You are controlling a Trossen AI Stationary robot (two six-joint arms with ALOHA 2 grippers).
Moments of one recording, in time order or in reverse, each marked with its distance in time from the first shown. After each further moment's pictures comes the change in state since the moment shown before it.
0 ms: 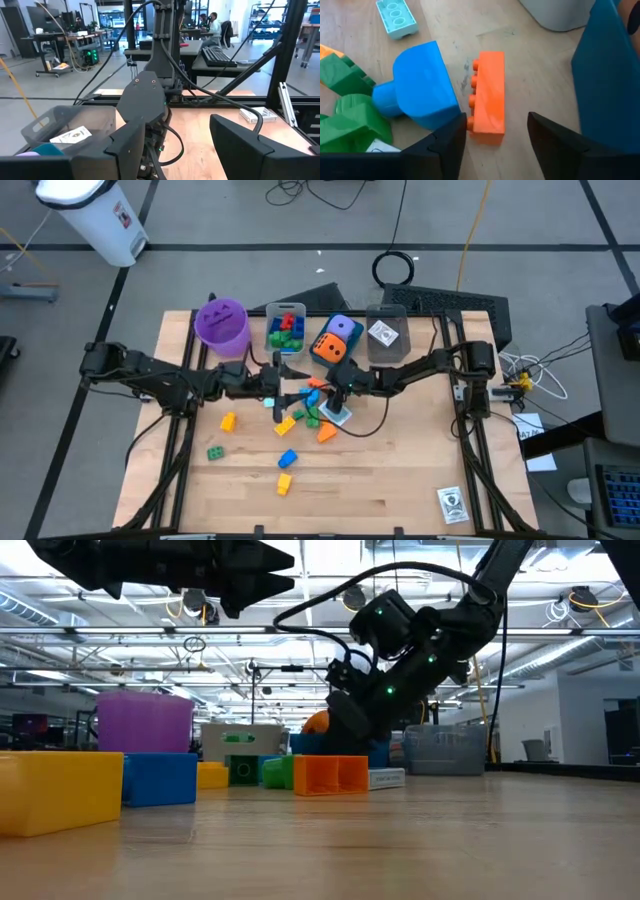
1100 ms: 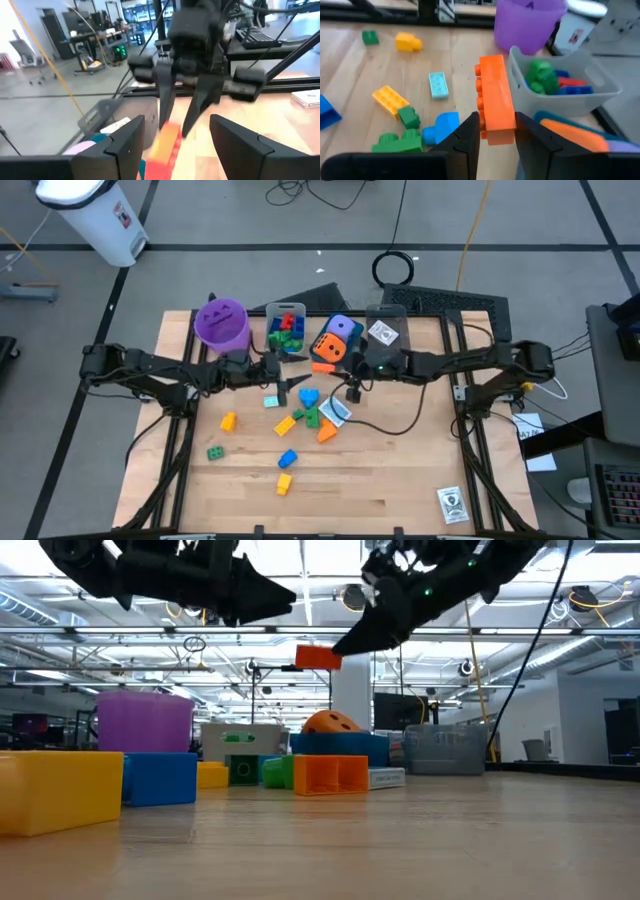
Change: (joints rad) left arm 0.131 0.000 0.002 -0.044 -0.017 0.124; right arm -0.010 -0.450 -0.022 -0.205 -0.061 -0.297
